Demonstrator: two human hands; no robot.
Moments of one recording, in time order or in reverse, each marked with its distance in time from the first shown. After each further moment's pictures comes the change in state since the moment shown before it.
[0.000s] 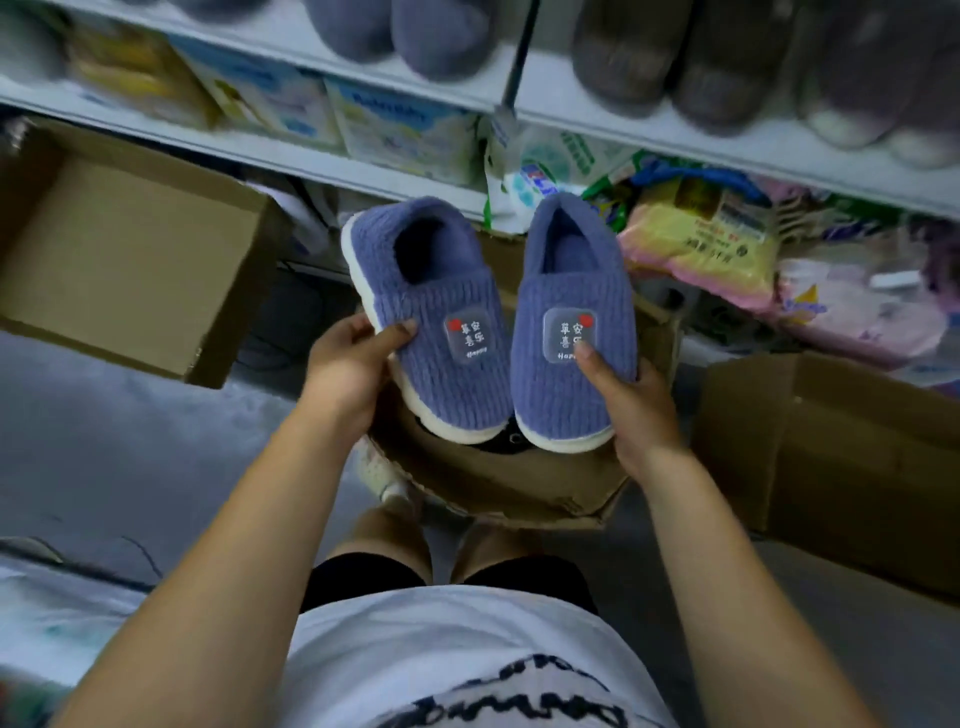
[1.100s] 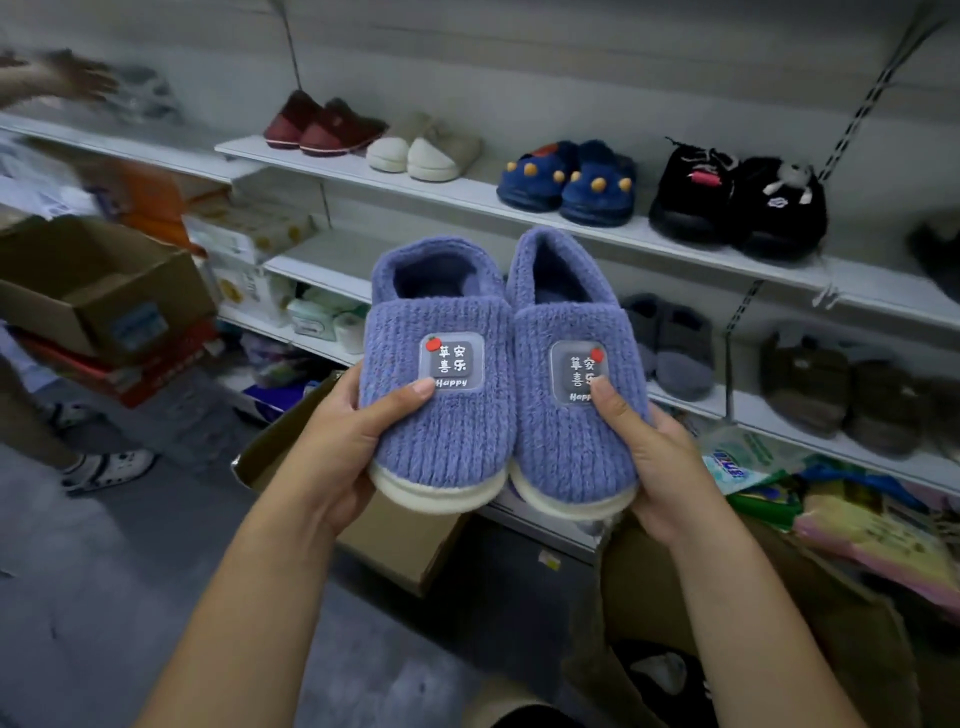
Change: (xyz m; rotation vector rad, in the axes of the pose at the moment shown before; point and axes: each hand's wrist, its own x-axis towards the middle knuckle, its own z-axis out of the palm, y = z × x) left_hand -0.098 0.250 -0.373 -0.238 -0.260 0.494; right_hand -0.227 -0.159 0.389 0.282 -0.466 -0.349
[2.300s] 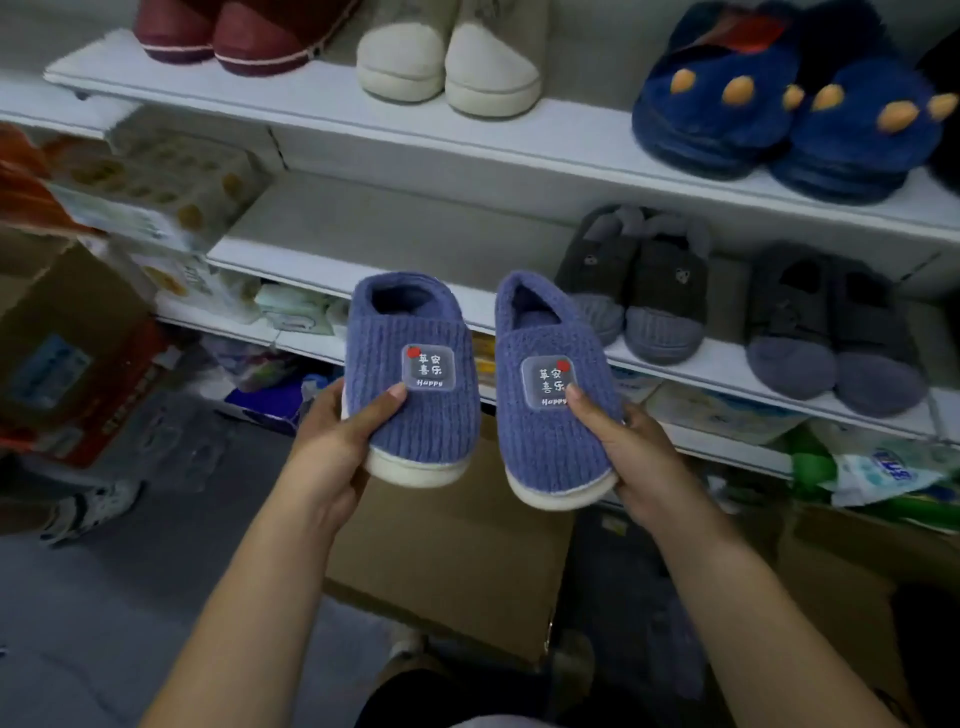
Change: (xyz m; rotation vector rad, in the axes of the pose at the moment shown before) left_hand 0.349 0.011 -0.204 0.119 0.148 -0.268; right_hand 0.326 0.129 0.137 -0.184 0.262 0.263
